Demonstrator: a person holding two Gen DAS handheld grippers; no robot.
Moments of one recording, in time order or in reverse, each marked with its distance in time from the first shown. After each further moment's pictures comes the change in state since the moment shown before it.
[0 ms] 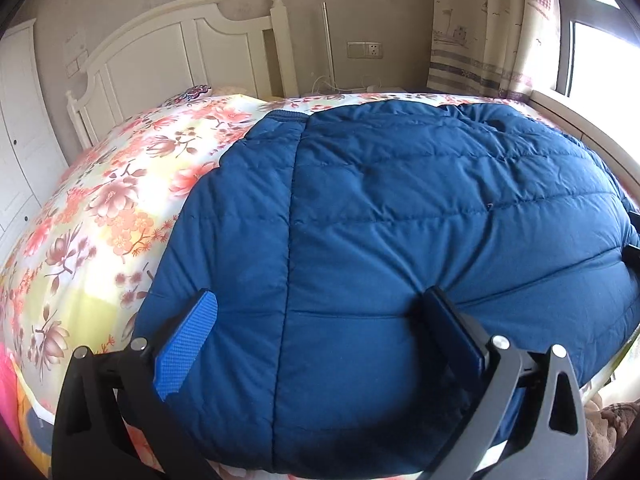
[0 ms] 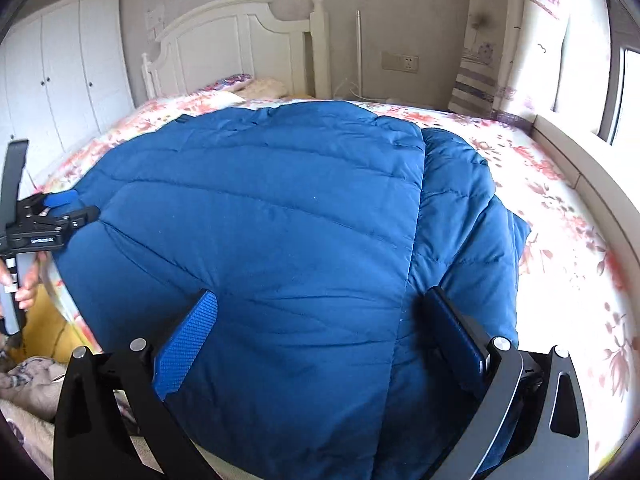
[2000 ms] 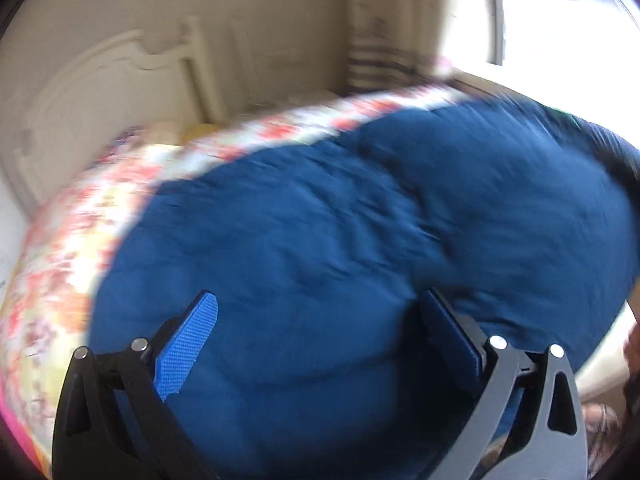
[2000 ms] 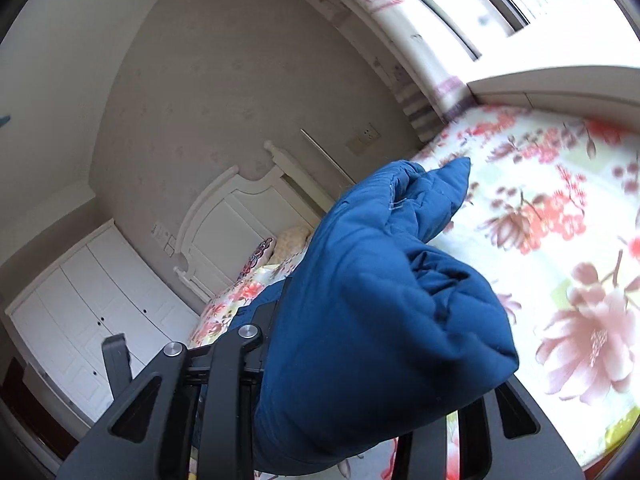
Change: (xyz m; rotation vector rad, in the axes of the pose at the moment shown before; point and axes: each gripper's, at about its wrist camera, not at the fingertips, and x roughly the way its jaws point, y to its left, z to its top) left arm -0.024 -0.124 0.036 0.217 -0.013 -0.140; right arm -0.063 -0.070 -0.010 0.658 -0.450 0.299
